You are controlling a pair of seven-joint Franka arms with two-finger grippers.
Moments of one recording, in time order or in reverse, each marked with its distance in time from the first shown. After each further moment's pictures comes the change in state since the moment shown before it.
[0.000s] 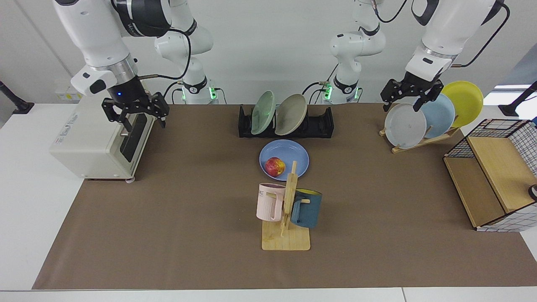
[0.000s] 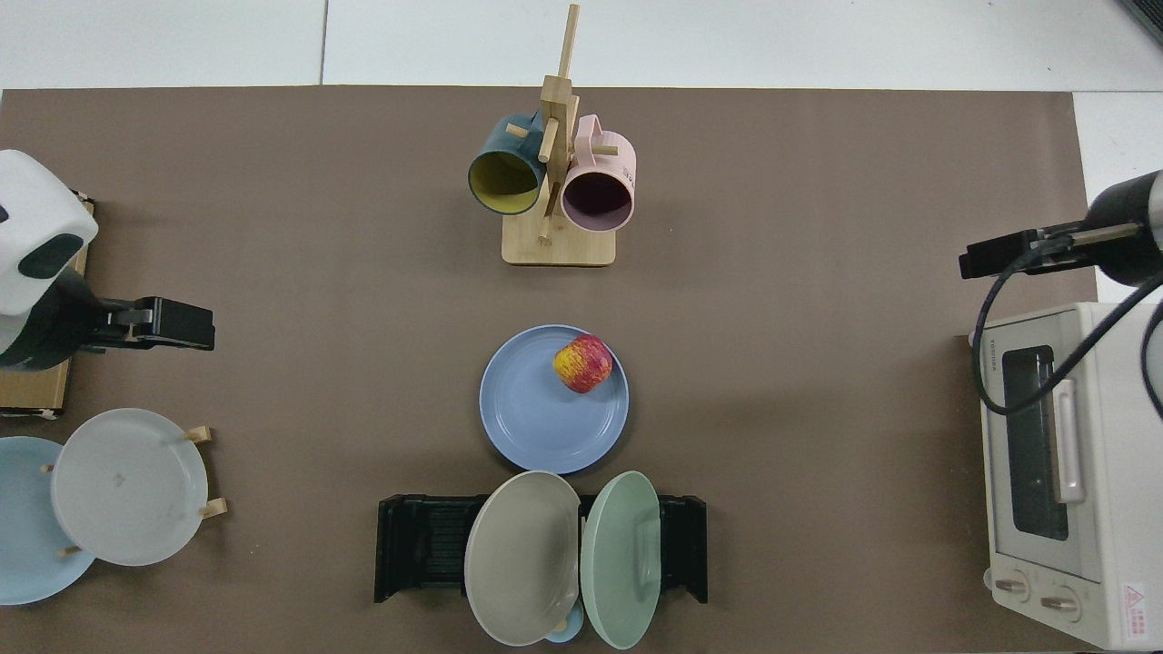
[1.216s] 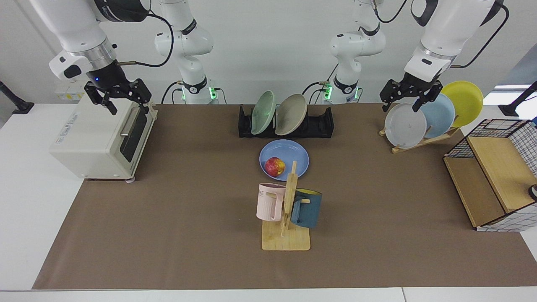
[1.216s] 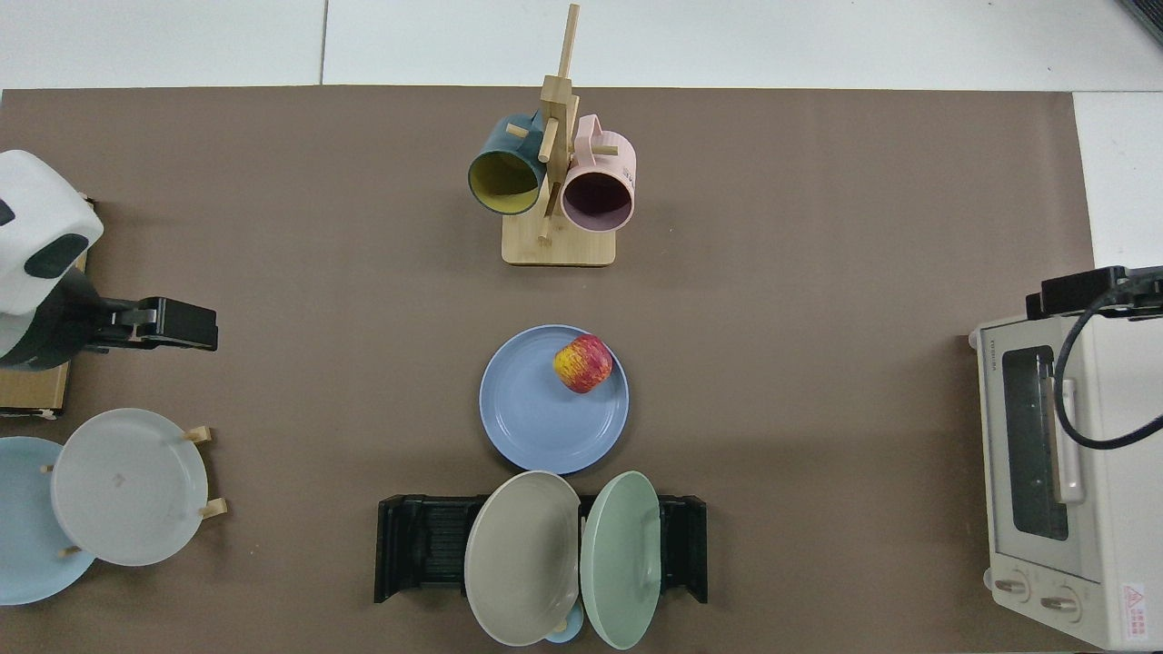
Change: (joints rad) left arm 0.000 0.003 -0.003 0.000 0.000 0.000 0.000; right arm -0.162 -0.084 0.109 -0.046 -0.004 -0.094 0.066
